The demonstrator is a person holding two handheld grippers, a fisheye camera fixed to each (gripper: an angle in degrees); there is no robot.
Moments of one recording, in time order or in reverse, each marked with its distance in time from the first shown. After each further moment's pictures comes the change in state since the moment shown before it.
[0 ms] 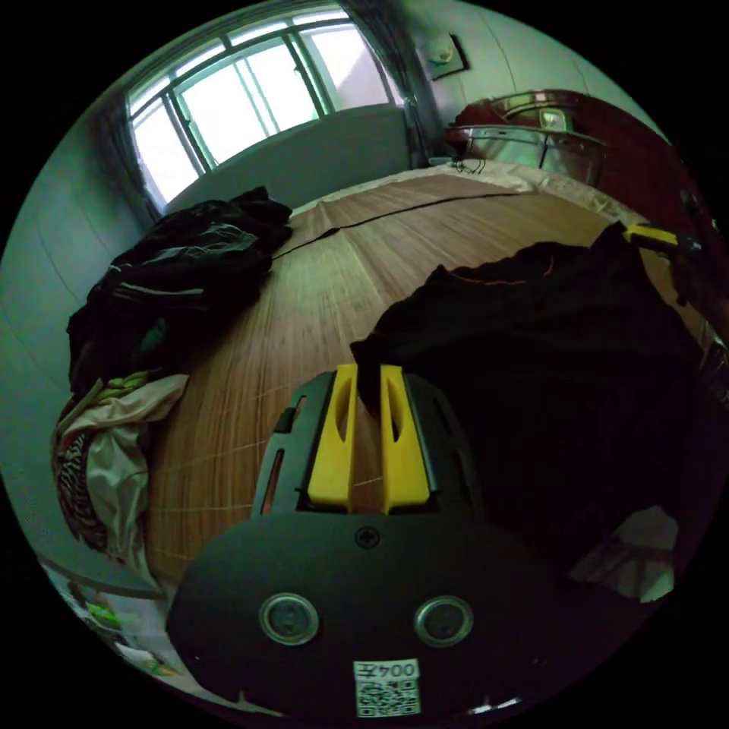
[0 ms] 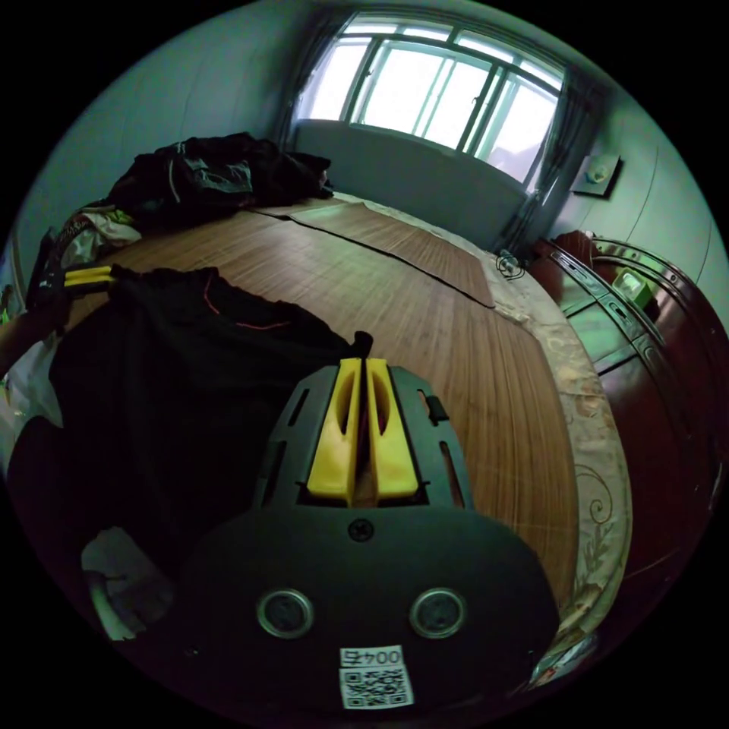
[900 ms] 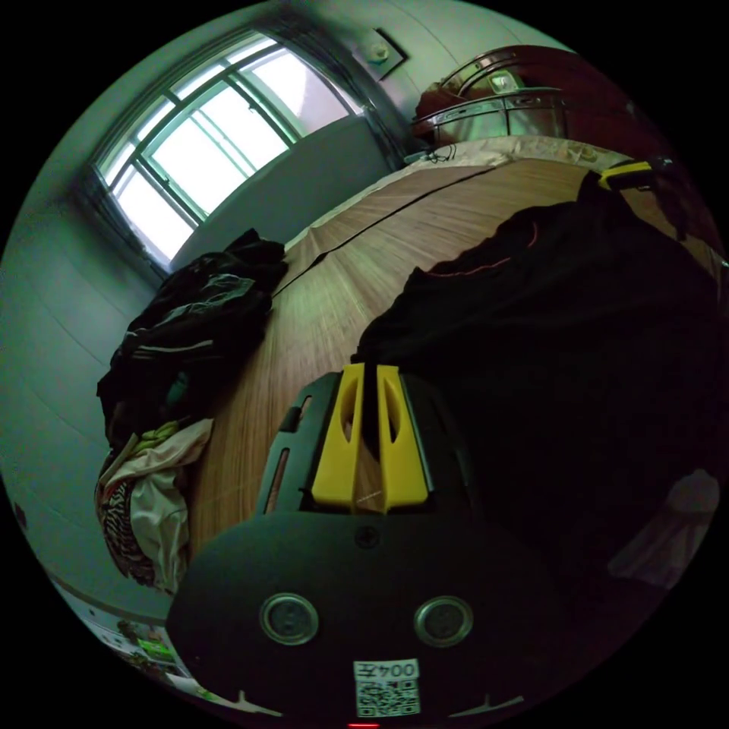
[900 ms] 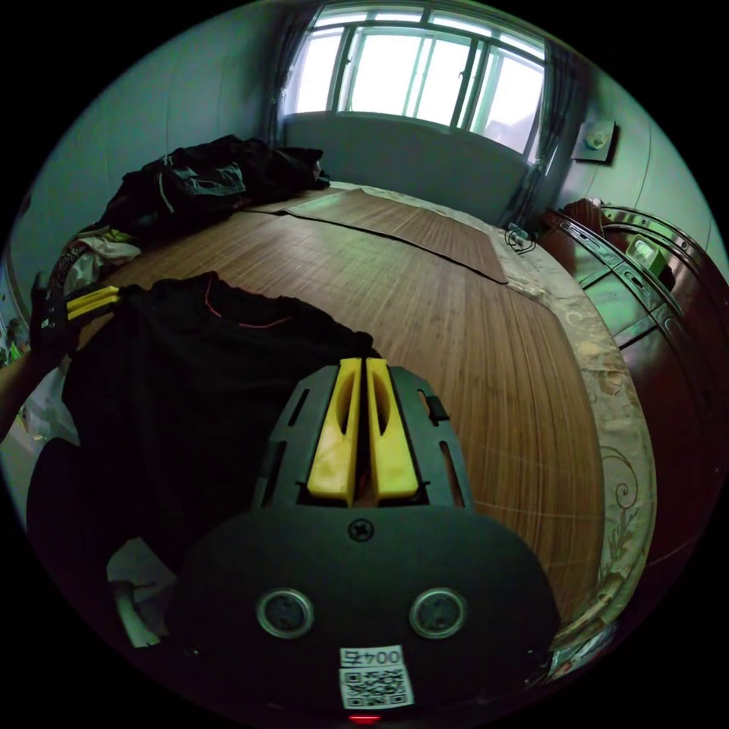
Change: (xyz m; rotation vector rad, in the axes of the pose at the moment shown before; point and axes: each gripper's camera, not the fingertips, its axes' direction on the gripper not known) left arm 0.044 -0.010 -0.041 0.044 -0.087 0.129; right arm -0.007 -0.003 -0.028 -0.047 -0.069 0.063
